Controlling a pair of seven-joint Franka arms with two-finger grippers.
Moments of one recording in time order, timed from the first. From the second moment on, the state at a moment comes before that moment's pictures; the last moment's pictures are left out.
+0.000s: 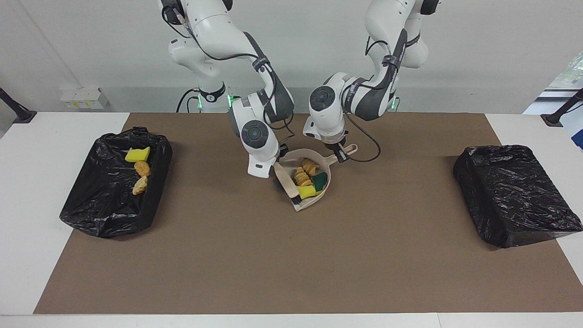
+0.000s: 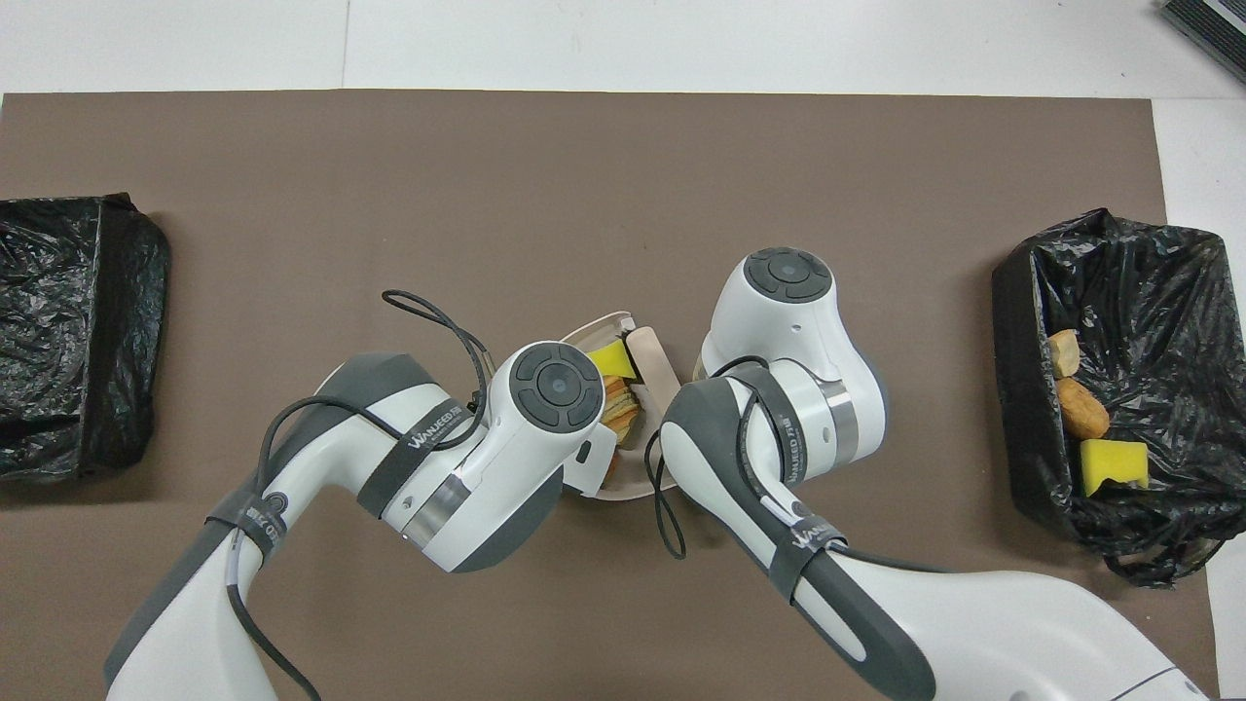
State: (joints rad) left arm -0.54 0.21 -0.14 -1.97 0.18 1.90 0.52; right arm 0.37 0.35 0.05 -1.85 0.25 1.83 -0.16
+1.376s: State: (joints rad) left arm -0.11 -0.07 -0.12 -1.98 0.19 1.92 1.20; right arm 0.34 0.22 0.06 -1.87 0.16 1.71 0.28
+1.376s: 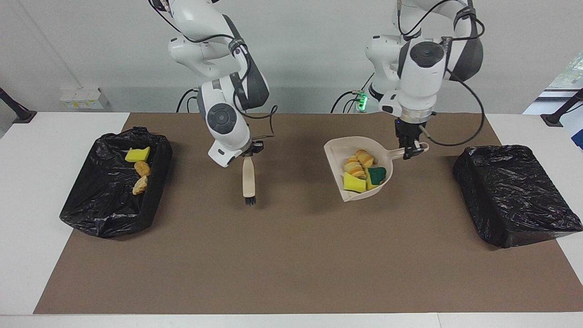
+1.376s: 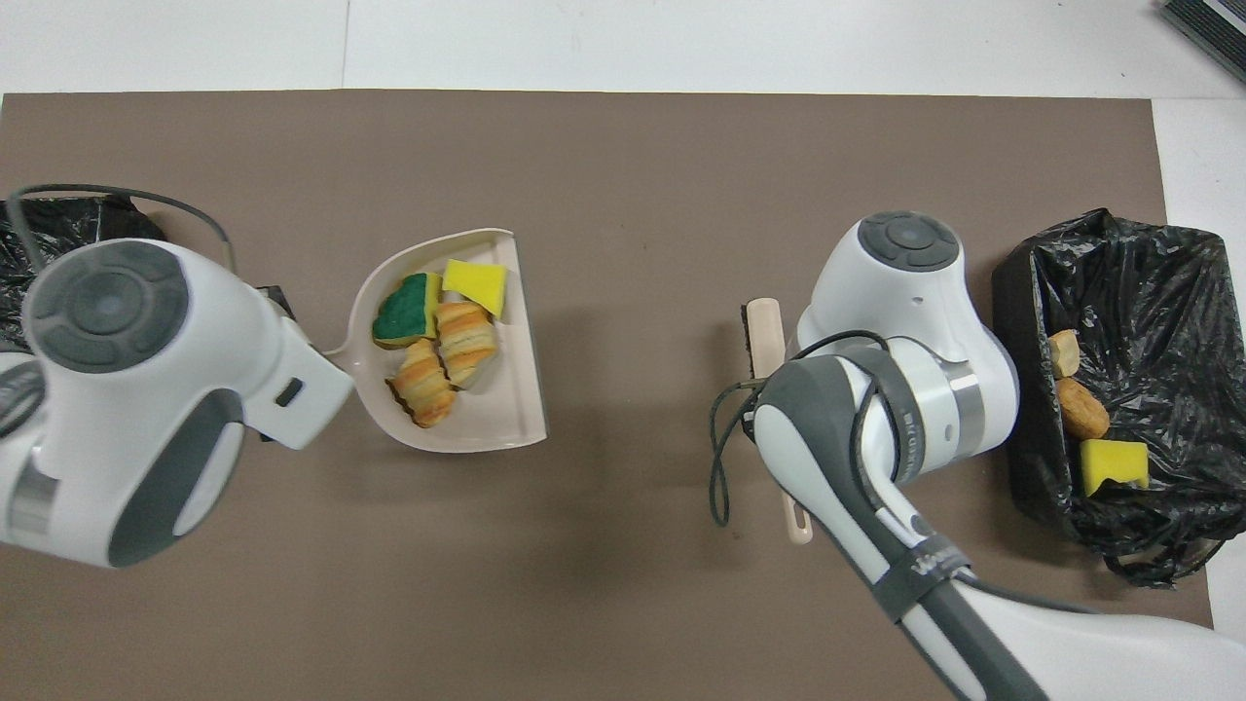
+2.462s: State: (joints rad) left arm 0.54 0.20 -0.12 -1.59 0.47 2.17 1.79; right arm 0.75 0.19 0.07 -2.07 0.35 1.90 0.60
